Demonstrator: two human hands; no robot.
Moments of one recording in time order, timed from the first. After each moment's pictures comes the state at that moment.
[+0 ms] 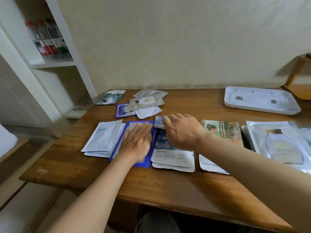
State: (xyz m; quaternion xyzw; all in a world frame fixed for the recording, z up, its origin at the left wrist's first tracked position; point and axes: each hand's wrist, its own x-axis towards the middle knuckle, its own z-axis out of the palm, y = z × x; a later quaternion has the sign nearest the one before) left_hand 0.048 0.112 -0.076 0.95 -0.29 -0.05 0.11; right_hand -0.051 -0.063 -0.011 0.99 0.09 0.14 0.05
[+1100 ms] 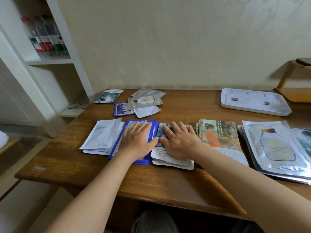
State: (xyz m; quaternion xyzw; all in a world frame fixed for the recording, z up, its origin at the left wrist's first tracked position) left_hand 0.050 0.111 -0.078 0.95 -0.31 -0.02 0.11; right_hand -0.044 -0.054 -0.056 0.99 -0.09 -0.09 -0.05
